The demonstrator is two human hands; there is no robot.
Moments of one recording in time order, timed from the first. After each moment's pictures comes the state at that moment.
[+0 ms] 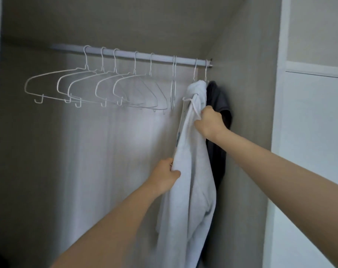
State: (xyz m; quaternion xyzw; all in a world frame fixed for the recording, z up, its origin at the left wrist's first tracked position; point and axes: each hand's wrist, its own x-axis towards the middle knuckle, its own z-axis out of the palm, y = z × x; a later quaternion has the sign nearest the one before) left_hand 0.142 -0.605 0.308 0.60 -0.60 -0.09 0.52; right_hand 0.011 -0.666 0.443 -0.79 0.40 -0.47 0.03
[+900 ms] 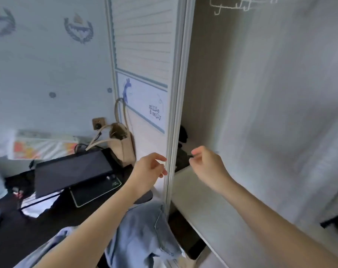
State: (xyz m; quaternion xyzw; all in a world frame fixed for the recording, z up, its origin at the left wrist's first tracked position) left_hand 0.109 -0.261 0.078 0.82 -0.15 0.00 0.55; right_hand 0.077 -0.452 0.111 -0.93 0.05 -0.15 0.34
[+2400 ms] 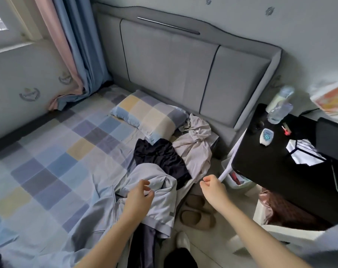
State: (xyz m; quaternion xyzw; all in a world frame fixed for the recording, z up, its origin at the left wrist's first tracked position) left_hand -0.392 0.323 -0.203 0.68 0.58 0.13 0.43; right_hand -0.166 0.235 -0.188 -0.87 -0.30 0.31 0.24
